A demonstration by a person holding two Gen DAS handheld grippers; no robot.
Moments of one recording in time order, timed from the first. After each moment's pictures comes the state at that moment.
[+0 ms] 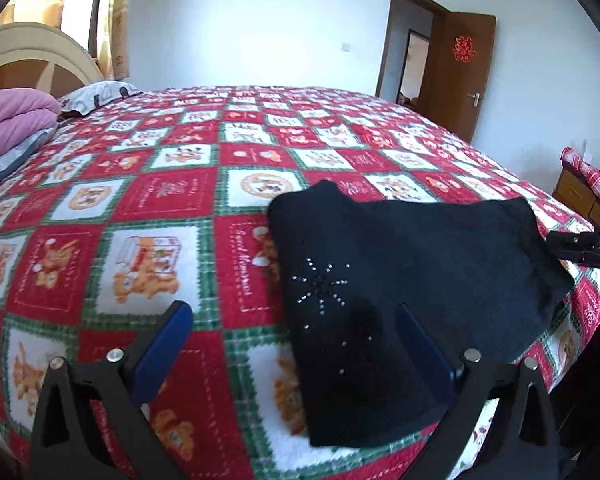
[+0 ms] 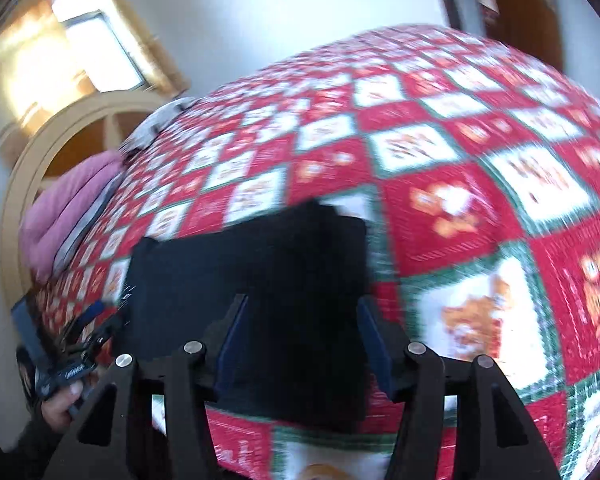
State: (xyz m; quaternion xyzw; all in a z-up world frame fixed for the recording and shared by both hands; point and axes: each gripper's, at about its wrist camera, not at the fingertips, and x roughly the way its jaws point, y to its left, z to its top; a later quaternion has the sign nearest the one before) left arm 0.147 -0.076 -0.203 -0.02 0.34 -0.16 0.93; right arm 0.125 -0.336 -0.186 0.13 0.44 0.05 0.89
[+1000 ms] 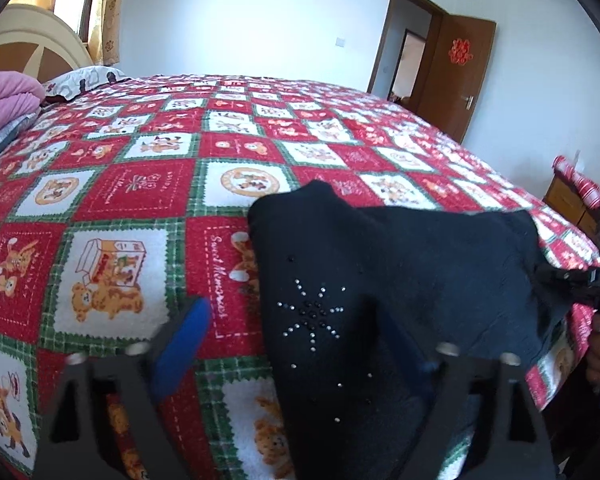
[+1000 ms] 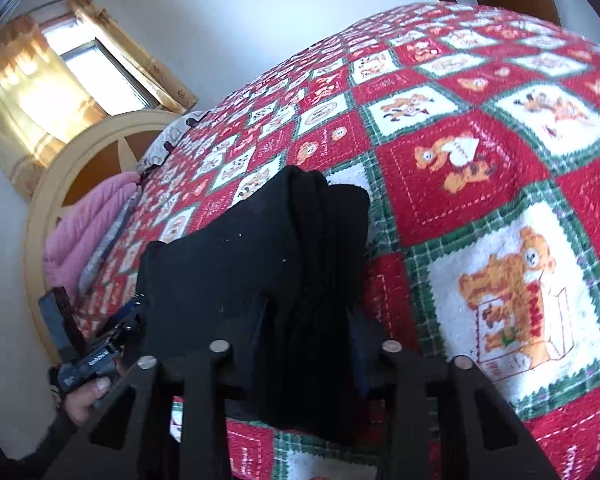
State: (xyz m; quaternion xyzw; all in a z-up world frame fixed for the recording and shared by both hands) left arm 0.168 -0.081 -0.210 -0.05 0.35 -0.19 0.92; right arm 0.125 -0.347 -0.218 0.19 0.43 0.09 0.88
